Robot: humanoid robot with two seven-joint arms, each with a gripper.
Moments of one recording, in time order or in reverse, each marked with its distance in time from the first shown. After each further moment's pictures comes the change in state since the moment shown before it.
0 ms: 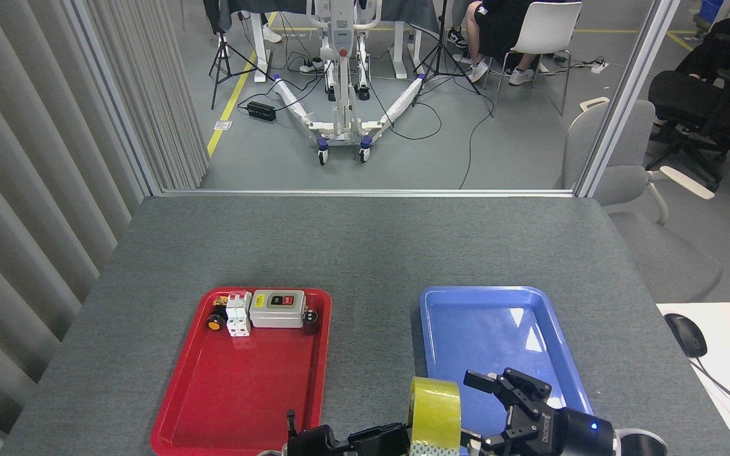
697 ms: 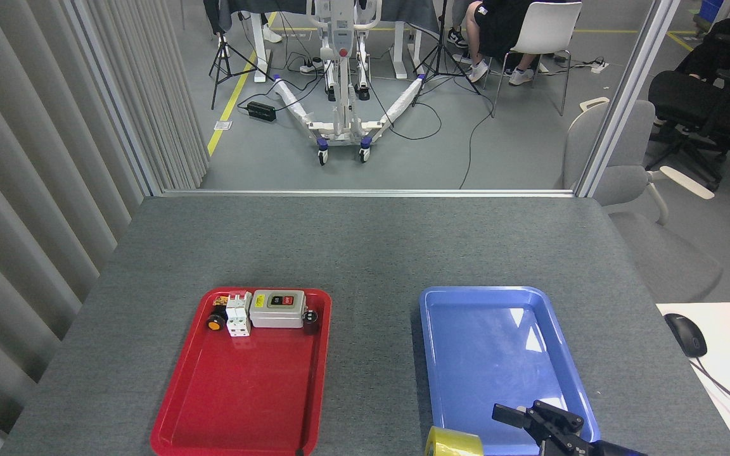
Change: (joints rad) left arm 0.141 -0.004 -0.051 -0.118 -0.057 0.000 -0.001; right arm 0.142 -0.122 -0.033 -0.070 -0.070 0.000 -0.001
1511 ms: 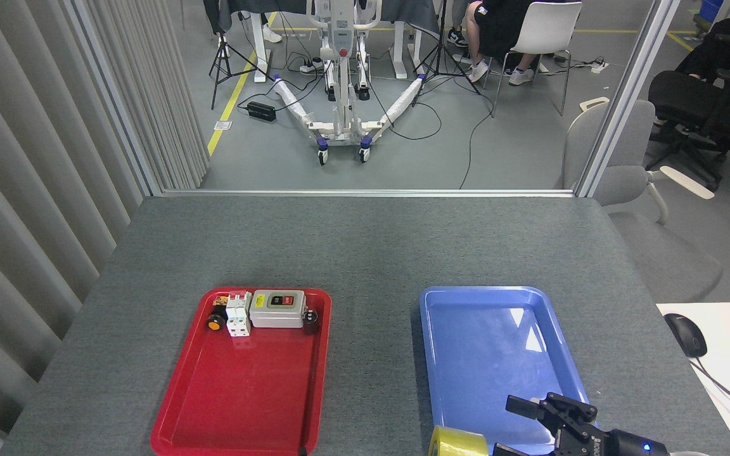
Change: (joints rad) left arm 0.003 -0.003 -0.009 -0.028 0.000 0.014 -0.002; right arm -0.029 -0.050 0.001 0.047 -0.025 -0.001 -0.009
